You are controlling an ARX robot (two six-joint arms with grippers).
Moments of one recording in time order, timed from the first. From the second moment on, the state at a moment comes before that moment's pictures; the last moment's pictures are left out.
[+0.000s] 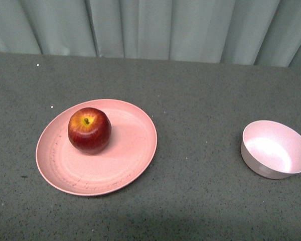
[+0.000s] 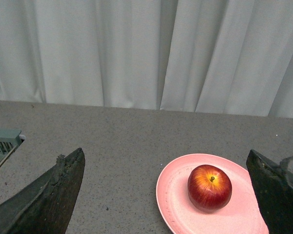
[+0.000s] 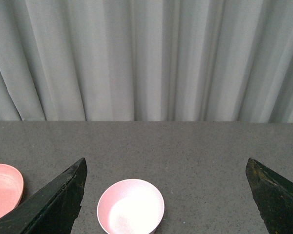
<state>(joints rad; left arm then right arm) 0.00 0.00 0.02 0.00 0.00 0.00 0.00 0.00 0.01 0.00 0.00 0.00</state>
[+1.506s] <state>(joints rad) 0.00 0.00 0.02 0.00 0.00 0.00 0.00 0.00 0.01 0.00 0.00 0.00</state>
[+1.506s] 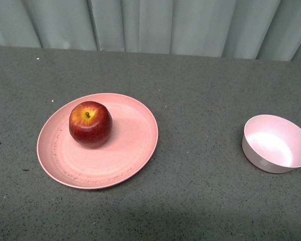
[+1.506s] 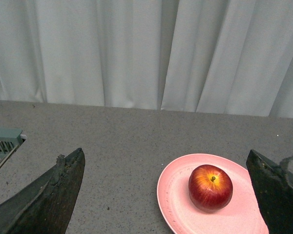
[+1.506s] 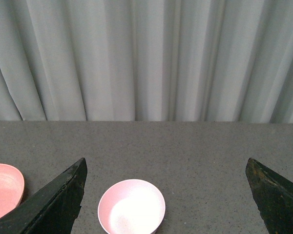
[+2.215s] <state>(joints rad) 0.00 0.00 0.02 0.00 0.00 0.00 0.00 0.00 0.01 0.00 0.00 0.00</state>
